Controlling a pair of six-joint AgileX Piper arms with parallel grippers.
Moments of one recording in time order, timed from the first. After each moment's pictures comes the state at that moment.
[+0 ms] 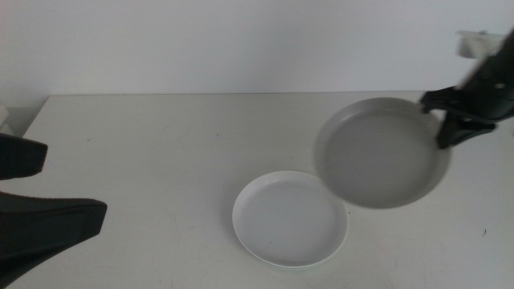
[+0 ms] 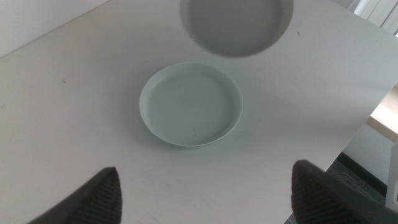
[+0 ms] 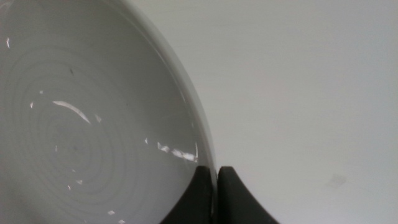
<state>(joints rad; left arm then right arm) -0.55 0.71 -1.09 -0.26 1.07 0.21 0.07 1.70 -1.48 0.16 1.20 0.01</state>
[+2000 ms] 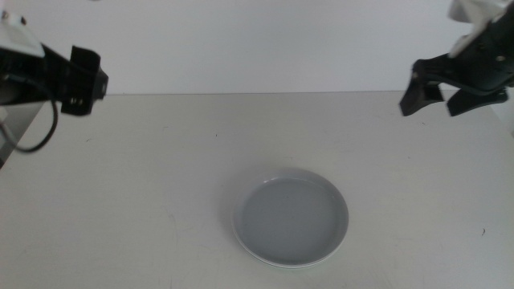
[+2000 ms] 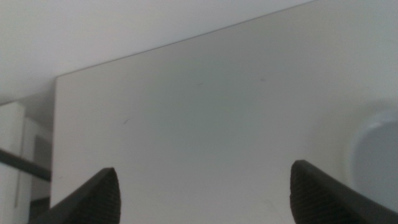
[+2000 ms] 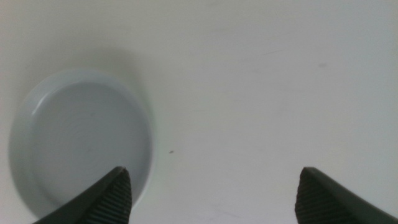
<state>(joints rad) -0.50 1.09 -1.18 0.43 0.91 -0.35 0.10 1.66 -1.55 0.27 1.15 -0.11</state>
